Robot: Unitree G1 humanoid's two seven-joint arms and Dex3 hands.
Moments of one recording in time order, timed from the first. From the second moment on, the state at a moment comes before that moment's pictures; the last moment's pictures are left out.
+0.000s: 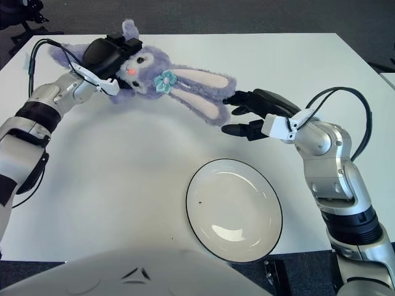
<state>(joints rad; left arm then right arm) -1.01 0.52 -0.47 0.98 0.80 -0.61 0.50 -0.16 -0.75 0.00 -0.53 -0.26 0.24 0.67</state>
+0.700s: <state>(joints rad) -1.01 0.57 -0.43 0.93 0.80 -0.56 0.56 -0.14 -0.76 0.00 -0.46 -0.19 0.06 0.69</state>
